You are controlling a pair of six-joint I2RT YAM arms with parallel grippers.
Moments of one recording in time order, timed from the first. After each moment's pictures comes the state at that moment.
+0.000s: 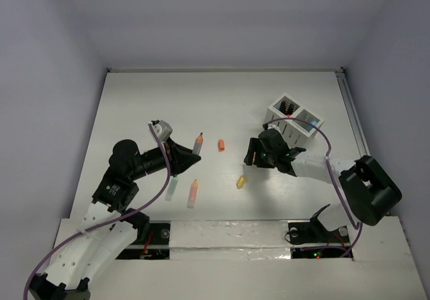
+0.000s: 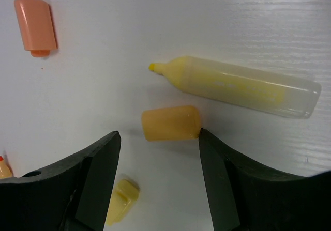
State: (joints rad) left arm -0.45 0.59 0.61 -0.15 0.65 -0.33; right arm 0.63 1.44 0.65 -0.05 0.10 0.68
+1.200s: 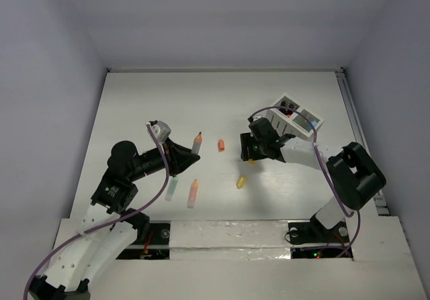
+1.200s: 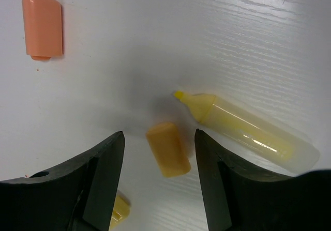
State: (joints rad) left arm -0.45 0.57 0.61 -0.15 0.64 -0.33; right arm 0.63 1.60 0.86 -0.18 0.07 0.44
